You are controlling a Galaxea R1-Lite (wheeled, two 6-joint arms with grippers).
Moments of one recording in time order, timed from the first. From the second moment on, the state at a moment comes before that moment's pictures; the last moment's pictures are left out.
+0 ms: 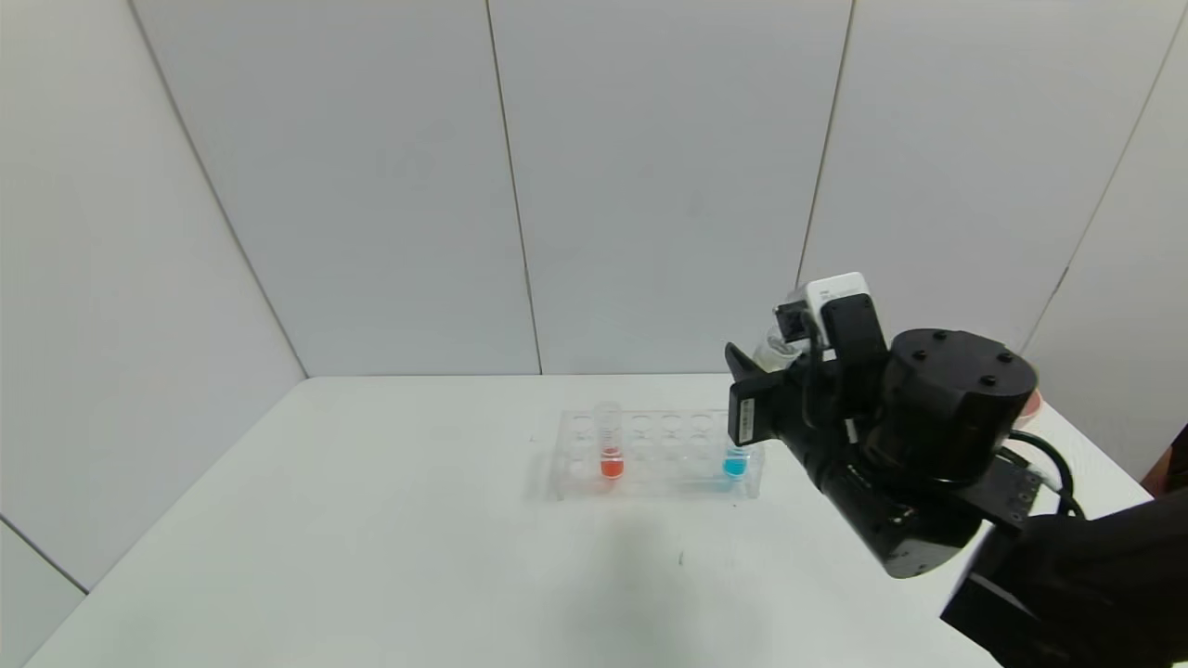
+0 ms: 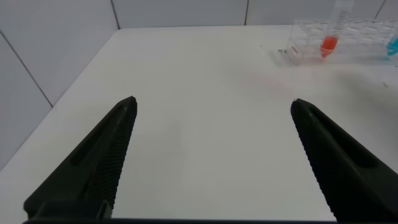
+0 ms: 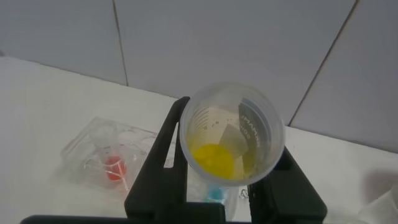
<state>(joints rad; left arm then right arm) 0.00 0.00 0.00 0.00 0.00 0.00 0.69 1.86 -0.79 -1.11 -0.43 -0.09</state>
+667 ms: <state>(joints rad) 0.00 0.00 0.00 0.00 0.00 0.00 0.17 1.53 -0.58 -0.85 0.36 -0.08</state>
